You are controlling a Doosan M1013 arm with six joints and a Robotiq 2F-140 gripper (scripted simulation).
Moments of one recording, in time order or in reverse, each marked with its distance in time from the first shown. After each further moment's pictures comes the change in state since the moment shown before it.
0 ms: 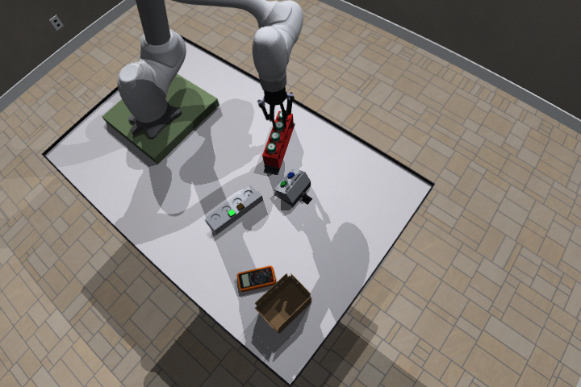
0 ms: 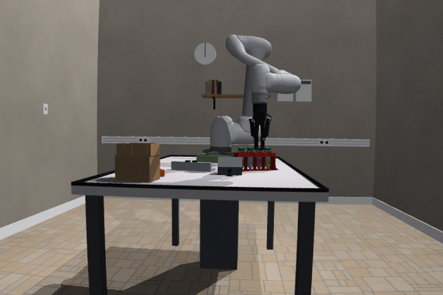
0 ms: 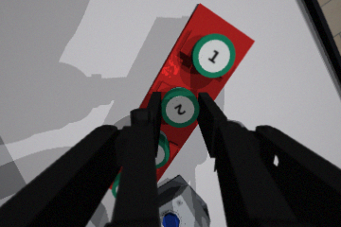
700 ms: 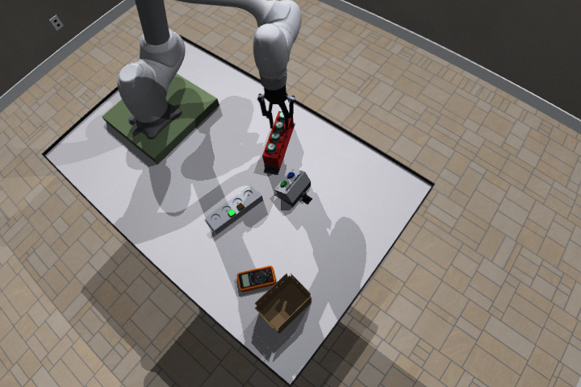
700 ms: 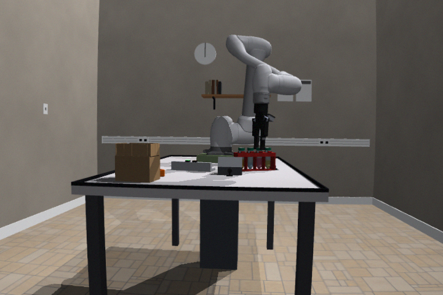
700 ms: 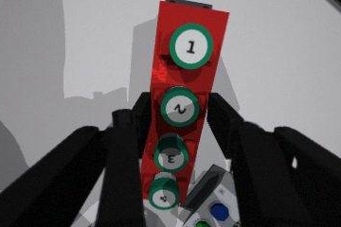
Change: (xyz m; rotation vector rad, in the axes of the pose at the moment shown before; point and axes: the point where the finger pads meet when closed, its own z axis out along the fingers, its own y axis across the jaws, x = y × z) arm 0.000 0.000 0.000 0.007 -0.031 0.382
